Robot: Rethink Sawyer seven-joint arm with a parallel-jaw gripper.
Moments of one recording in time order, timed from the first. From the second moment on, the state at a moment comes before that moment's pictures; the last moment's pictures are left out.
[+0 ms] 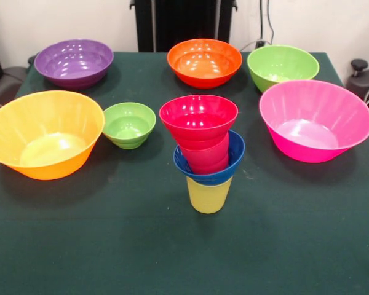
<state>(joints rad) 0.24 -0.46 -0.88 1.11 0.51 0.73 2.42</state>
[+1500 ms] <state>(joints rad) 0.54 -0.52 -0.88 1.47 0.49 0.54 2.42</state>
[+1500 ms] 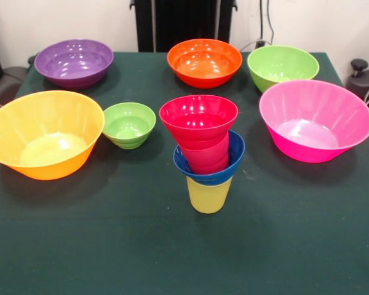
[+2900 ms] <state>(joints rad) 0.82 -0.42 -0.88 1.71 0.58 0.31 2.54</state>
